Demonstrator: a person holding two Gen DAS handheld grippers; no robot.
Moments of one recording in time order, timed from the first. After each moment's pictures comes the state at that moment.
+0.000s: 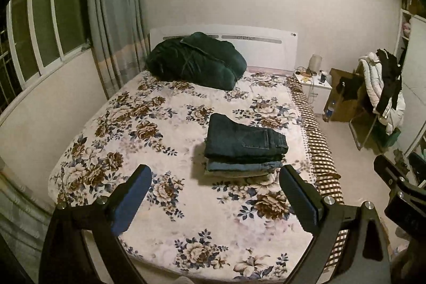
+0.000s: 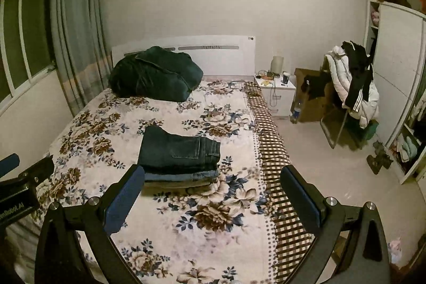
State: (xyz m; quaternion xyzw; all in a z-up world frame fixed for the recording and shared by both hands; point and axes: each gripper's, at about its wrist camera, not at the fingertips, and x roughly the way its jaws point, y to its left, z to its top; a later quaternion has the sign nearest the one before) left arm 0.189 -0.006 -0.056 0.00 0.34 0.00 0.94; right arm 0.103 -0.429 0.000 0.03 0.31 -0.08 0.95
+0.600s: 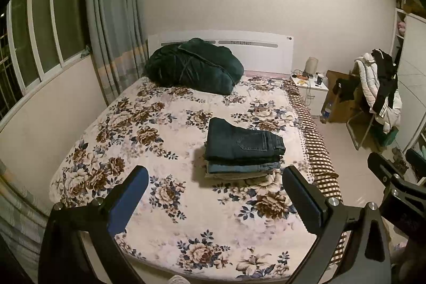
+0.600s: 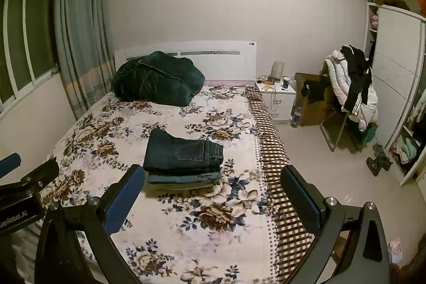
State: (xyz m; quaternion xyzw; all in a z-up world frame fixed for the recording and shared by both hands) left arm 0.169 -0.005 -0.046 0.01 0.33 -0.01 0.94; right arm 0.091 -0.423 0.023 0.03 0.30 -0.07 0.95
